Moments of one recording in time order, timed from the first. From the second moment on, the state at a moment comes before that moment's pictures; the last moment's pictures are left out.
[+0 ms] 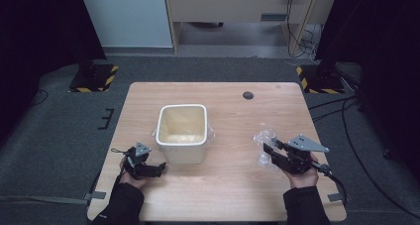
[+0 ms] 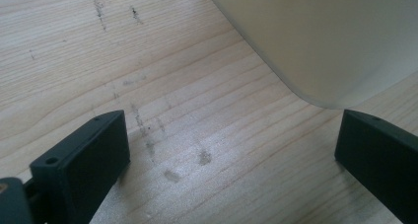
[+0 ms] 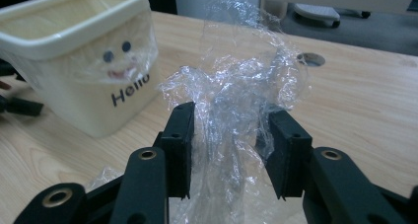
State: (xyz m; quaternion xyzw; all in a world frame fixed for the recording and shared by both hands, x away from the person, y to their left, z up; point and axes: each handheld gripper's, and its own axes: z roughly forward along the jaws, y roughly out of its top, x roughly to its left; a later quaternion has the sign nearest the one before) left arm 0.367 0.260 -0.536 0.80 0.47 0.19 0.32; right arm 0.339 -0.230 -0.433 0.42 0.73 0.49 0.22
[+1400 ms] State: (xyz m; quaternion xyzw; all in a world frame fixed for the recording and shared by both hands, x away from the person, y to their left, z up) left arm 0.367 0.260 -0.536 0.80 0.47 0.19 0.32; right arm 0.366 -0.162 -0.342 0.34 0.68 0.60 0.25
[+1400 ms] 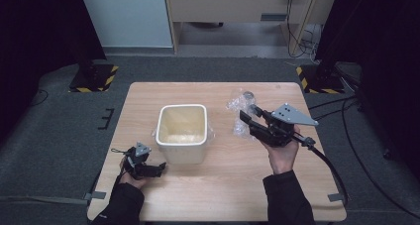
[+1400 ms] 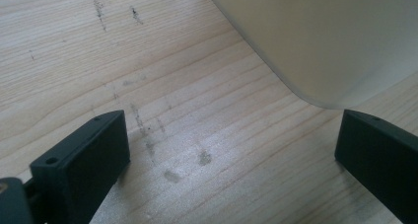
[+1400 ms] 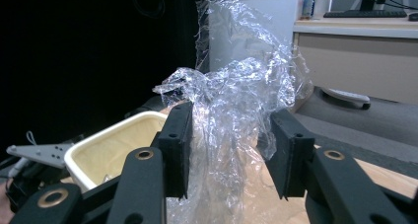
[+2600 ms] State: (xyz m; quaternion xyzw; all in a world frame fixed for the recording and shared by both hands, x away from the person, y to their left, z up) left arm 0.367 0.260 -0.536 0.80 0.47 0.19 0.32; right arm 0.400 -0.083 -0.334 0.31 0.69 0.62 0.22
